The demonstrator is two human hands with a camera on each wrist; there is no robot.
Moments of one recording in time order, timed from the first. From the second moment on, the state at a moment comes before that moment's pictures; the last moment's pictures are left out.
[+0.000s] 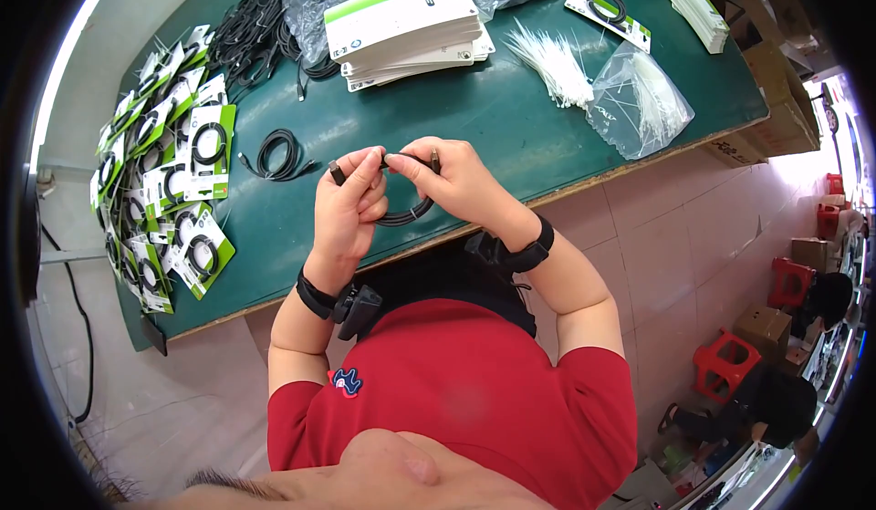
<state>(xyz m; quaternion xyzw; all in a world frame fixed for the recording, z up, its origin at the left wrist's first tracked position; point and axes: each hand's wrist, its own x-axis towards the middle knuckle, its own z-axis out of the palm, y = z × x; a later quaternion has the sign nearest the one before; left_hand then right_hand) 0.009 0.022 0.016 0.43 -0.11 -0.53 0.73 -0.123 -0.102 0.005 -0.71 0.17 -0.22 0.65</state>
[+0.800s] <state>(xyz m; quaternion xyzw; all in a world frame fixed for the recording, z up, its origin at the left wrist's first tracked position) 0.003 0.027 -0.001 0.35 -0.09 -0.48 0.80 -0.112 -0.096 -0.005 -0.47 0.21 -0.21 0.83</state>
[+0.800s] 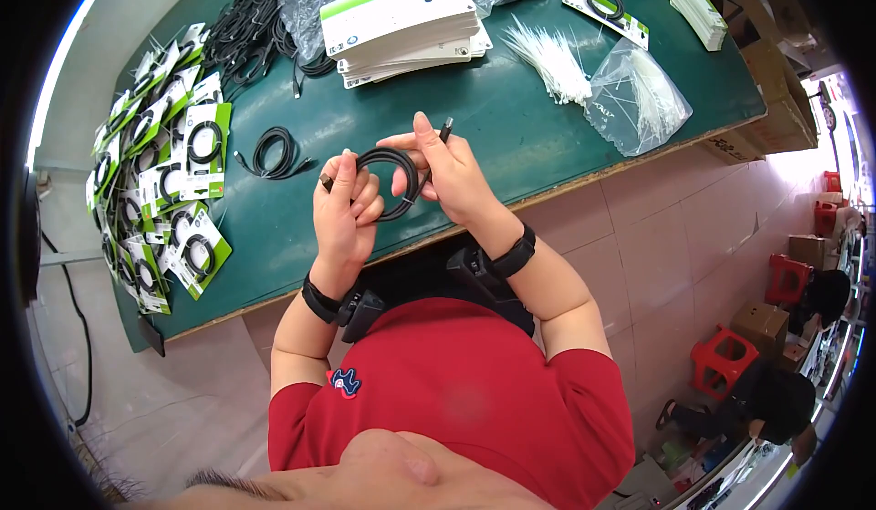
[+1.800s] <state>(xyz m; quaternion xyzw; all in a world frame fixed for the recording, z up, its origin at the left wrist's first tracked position) 0.009 0.044 -0.001 0.39 -0.19 -0.55 0.72 -0.115 -0.102 0.002 -0.60 0.13 0.01 0.79</state>
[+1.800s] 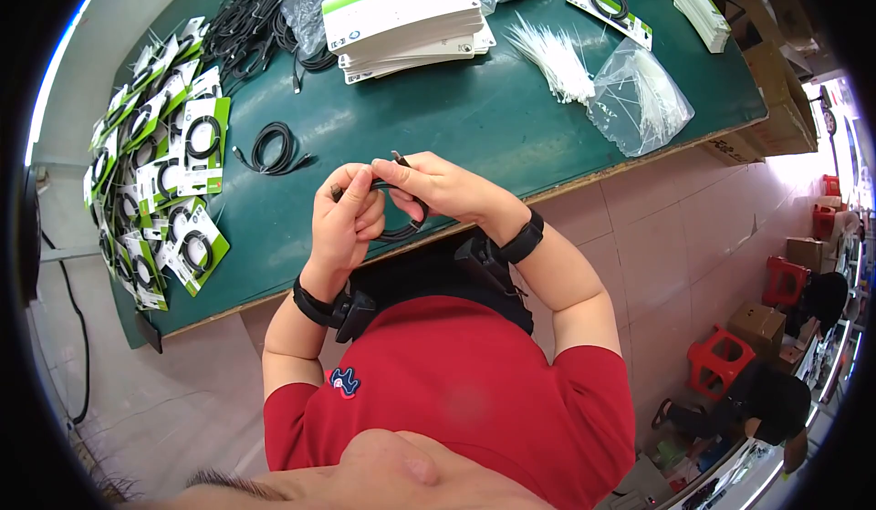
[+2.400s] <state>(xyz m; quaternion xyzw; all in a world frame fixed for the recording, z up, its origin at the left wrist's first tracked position) 0.010 0.041 -0.003 0.29 -0.15 -0.60 0.73 -0.123 -0.073 0.000 -0.58 0.16 -0.12 0.79</state>
